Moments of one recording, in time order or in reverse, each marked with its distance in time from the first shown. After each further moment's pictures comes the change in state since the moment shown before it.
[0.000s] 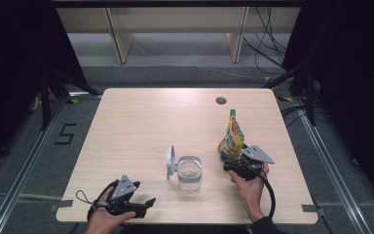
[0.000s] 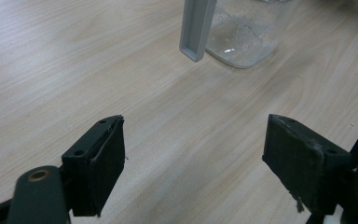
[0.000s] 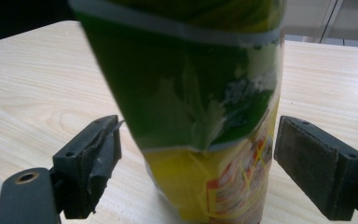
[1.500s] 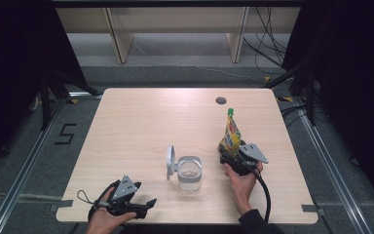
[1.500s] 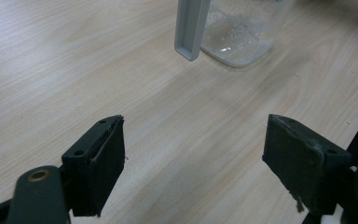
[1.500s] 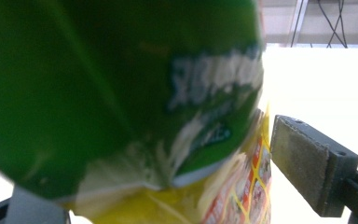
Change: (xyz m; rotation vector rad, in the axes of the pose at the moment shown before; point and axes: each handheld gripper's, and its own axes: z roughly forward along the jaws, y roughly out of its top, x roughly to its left) left arm -0.002 0.000 0.002 -0.004 -0.002 0.004; right arm 0.006 -0.005 0.023 -0.087 -0.087 0.105
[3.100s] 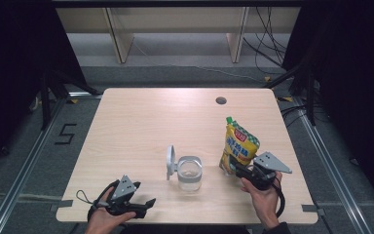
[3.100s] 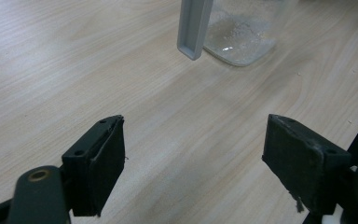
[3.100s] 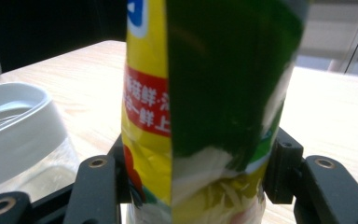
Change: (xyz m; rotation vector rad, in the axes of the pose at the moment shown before) left arm 0.001 -0.001 0.000 -0.009 0.002 -0.007; right arm -0.014 0.025 -0.074 0.002 0.200 -0.166
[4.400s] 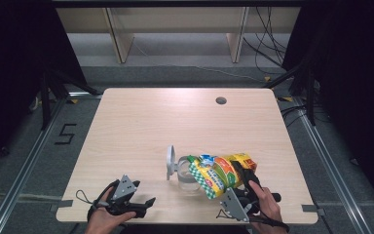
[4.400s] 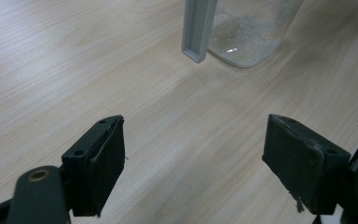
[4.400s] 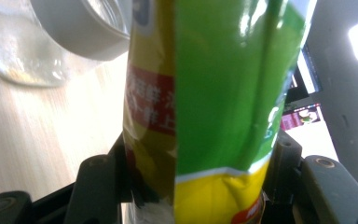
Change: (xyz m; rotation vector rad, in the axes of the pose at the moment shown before) left arm 0.001 0.002 -0.002 0.021 0.026 0.044; right arm 0.088 0.014 -0.042 0.125 -0.180 -1.061
